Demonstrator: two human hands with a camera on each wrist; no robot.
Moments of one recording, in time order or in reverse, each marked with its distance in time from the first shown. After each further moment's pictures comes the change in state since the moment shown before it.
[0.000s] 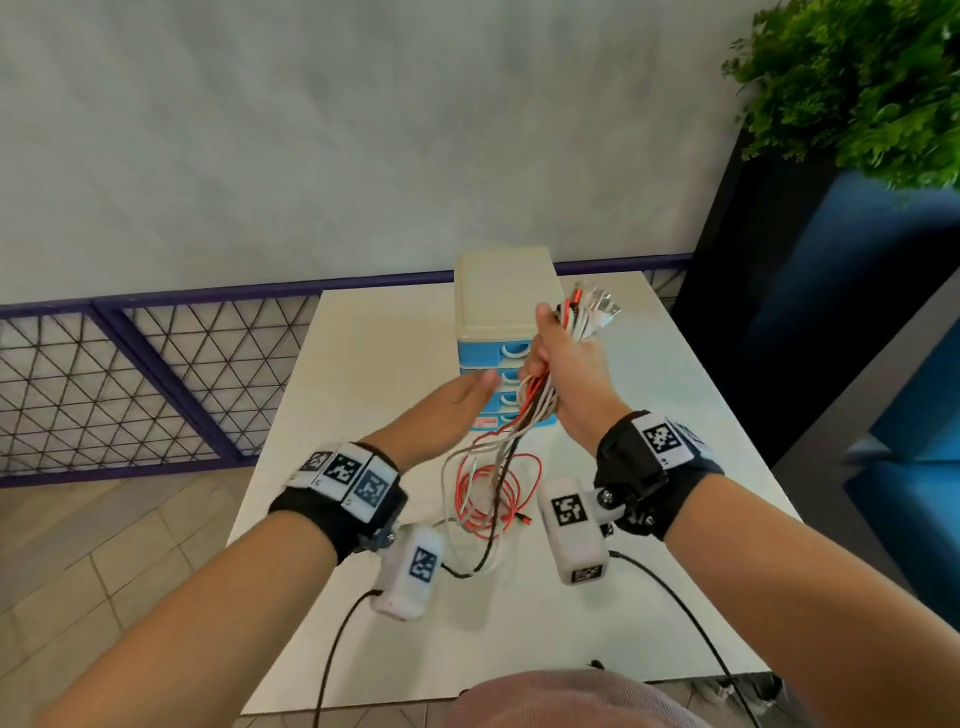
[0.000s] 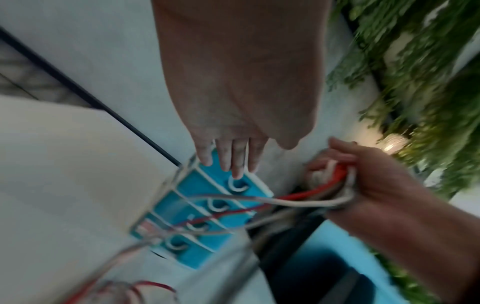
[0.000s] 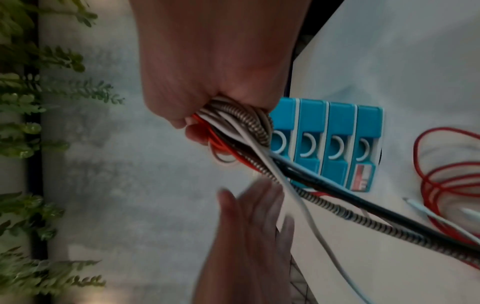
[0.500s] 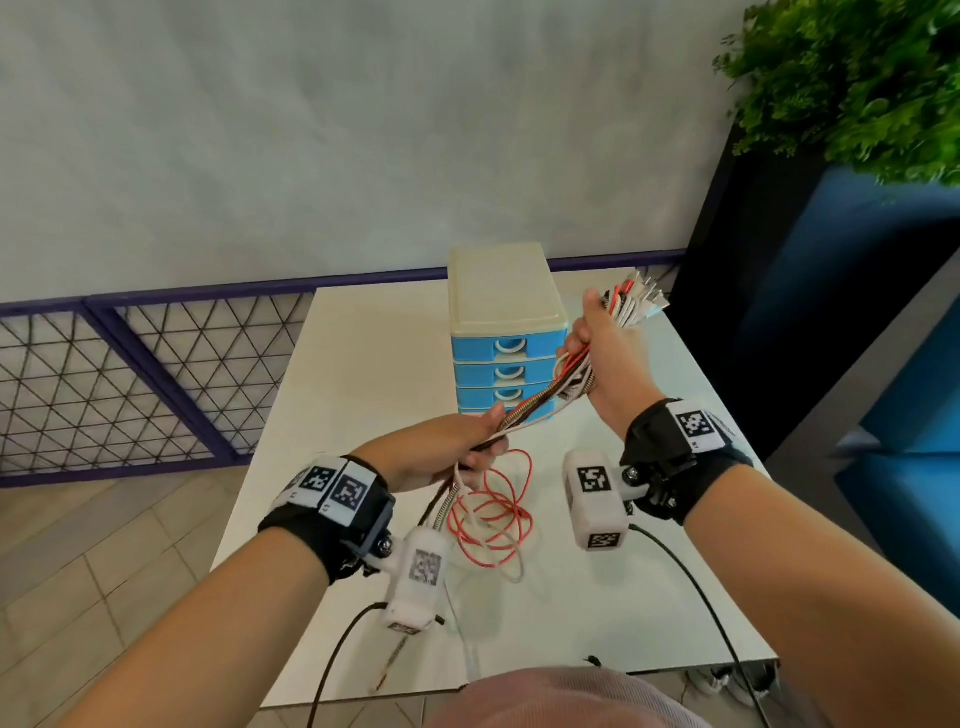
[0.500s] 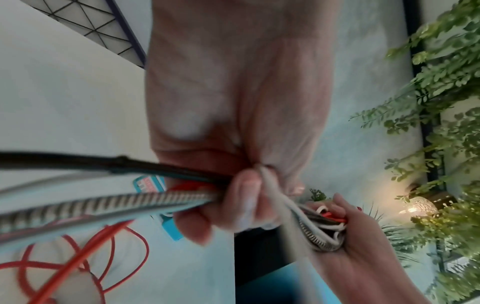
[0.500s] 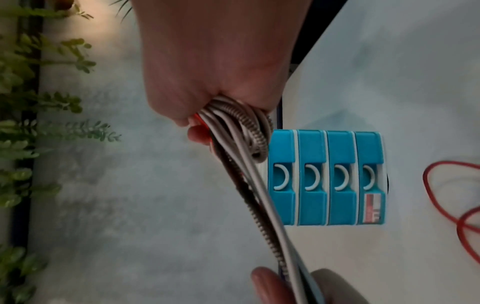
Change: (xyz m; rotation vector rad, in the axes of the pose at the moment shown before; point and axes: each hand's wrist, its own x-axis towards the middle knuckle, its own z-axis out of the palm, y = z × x) left_hand -0.015 -0.006 0.015 -0.461 -0.366 -0.301; right_hand 0.017 -0.010 -0.038 0.039 0.117 -0.036
